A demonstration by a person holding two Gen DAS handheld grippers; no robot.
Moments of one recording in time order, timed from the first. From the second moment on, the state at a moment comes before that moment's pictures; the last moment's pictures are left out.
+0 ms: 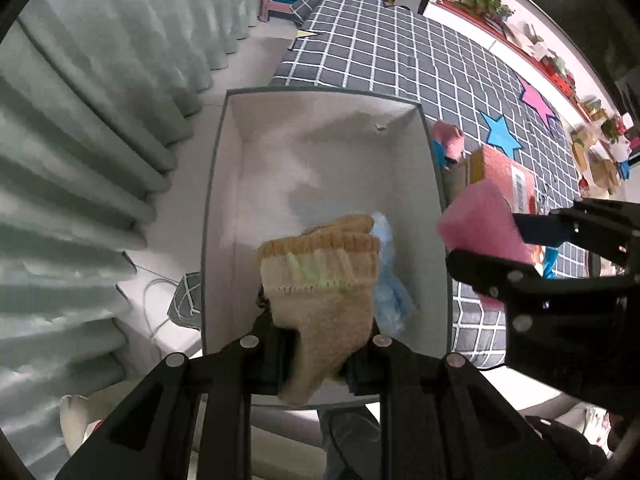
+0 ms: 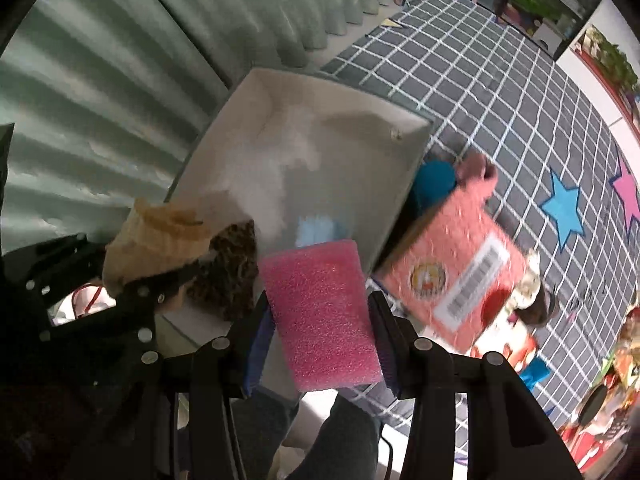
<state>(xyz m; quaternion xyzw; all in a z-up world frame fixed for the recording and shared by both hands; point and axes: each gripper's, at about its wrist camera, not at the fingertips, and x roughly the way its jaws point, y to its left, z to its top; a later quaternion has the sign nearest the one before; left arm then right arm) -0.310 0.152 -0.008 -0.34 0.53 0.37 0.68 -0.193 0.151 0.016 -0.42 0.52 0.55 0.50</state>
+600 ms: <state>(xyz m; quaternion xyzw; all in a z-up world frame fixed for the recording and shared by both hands) -0.306 0.180 -0.024 -0.36 0.54 0.39 0.65 -0.186 0.199 0.009 -0.40 0.54 0.55 0.49</state>
